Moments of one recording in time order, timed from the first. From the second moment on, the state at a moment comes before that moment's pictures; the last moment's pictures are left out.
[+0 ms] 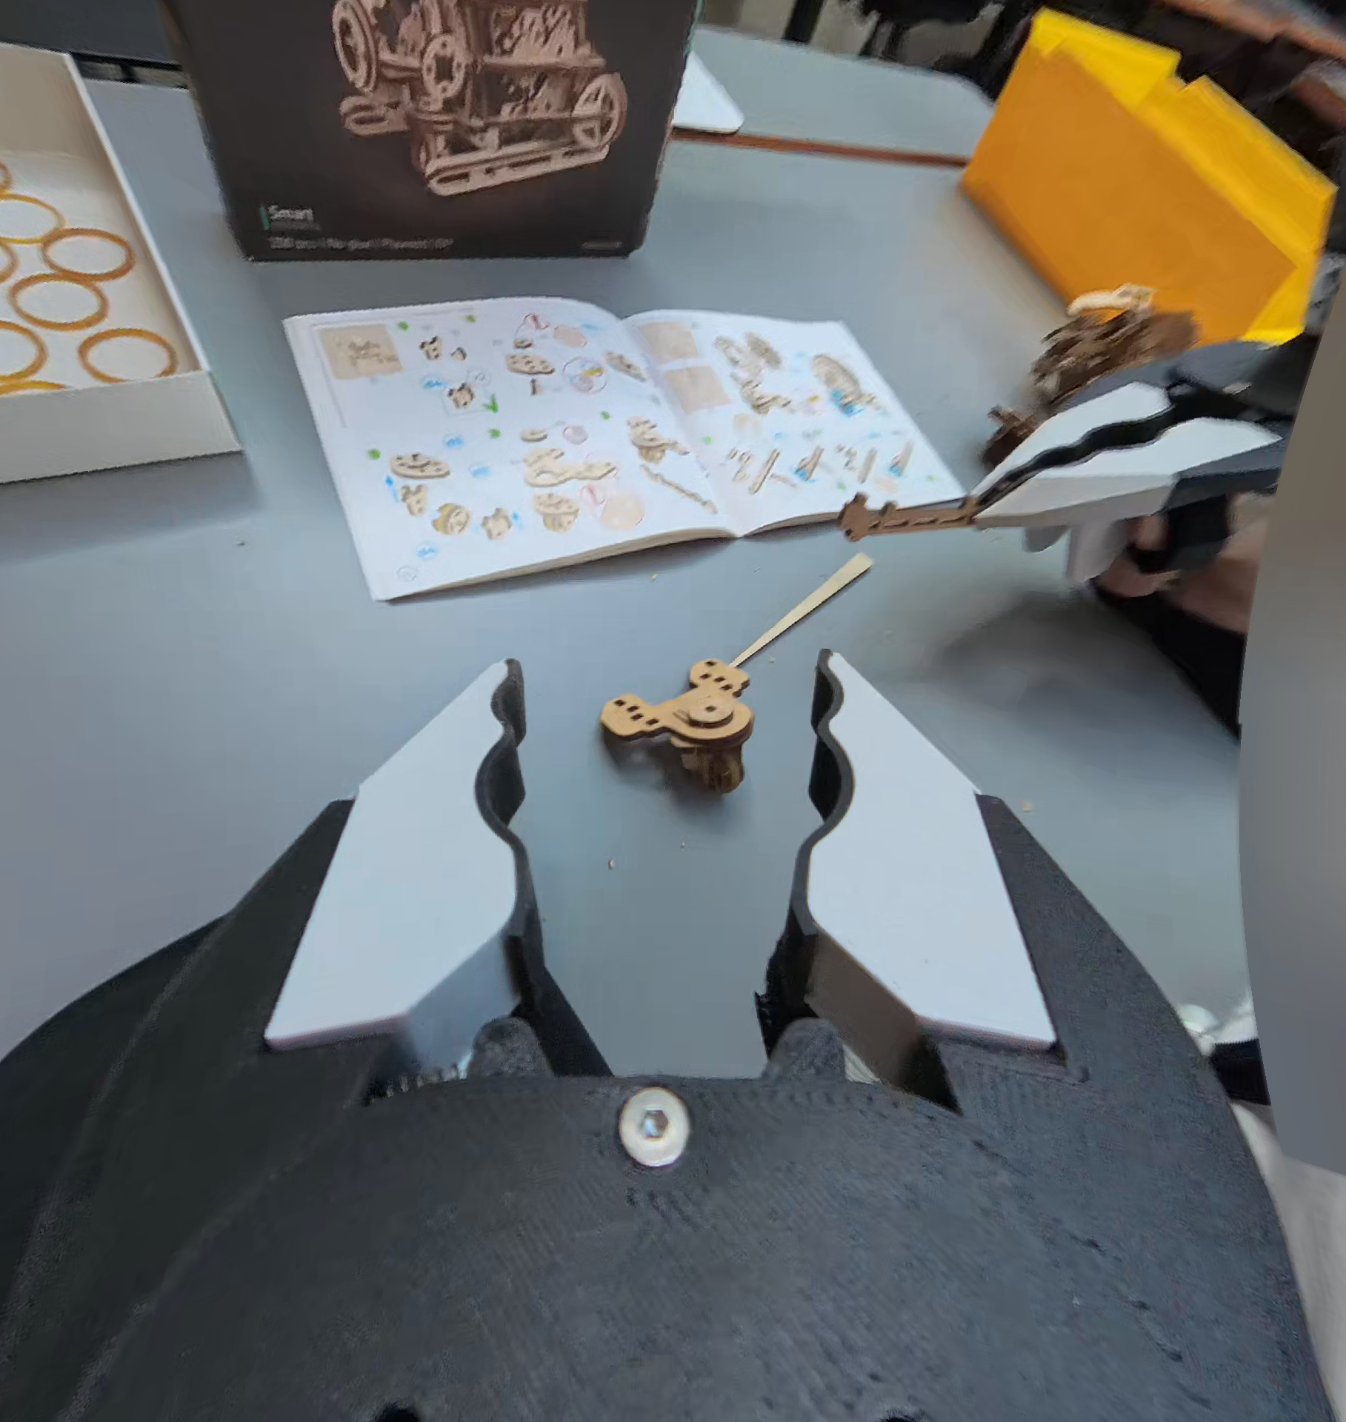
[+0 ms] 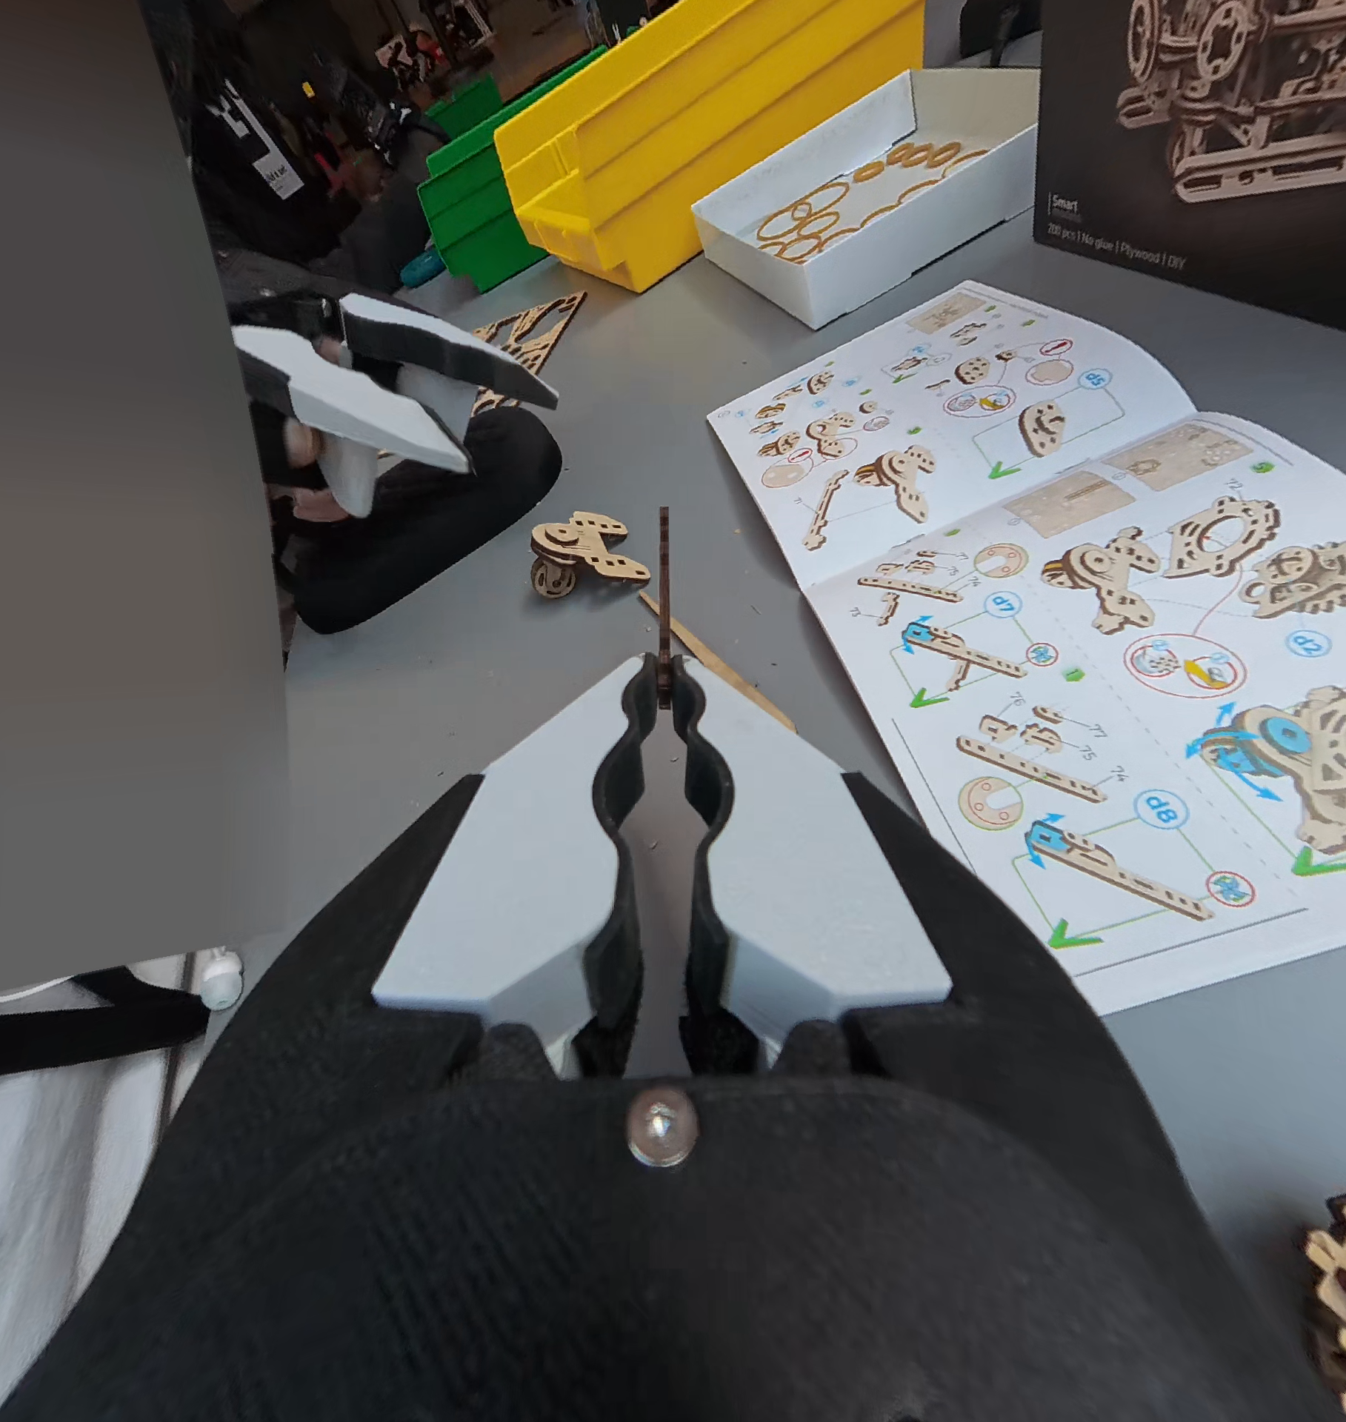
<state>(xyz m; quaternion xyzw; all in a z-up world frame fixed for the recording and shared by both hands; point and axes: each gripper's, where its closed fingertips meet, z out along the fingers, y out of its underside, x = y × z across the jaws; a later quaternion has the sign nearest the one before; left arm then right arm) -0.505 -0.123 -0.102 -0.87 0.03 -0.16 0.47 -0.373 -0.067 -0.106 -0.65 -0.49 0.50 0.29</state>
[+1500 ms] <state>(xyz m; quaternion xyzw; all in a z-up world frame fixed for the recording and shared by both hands) -0.416 -0.142 -0.100 -0.81 0.14 -0.12 0.55 -0.400 -0.123 -0.130 -0.62 -0.59 0.43 0.29</state>
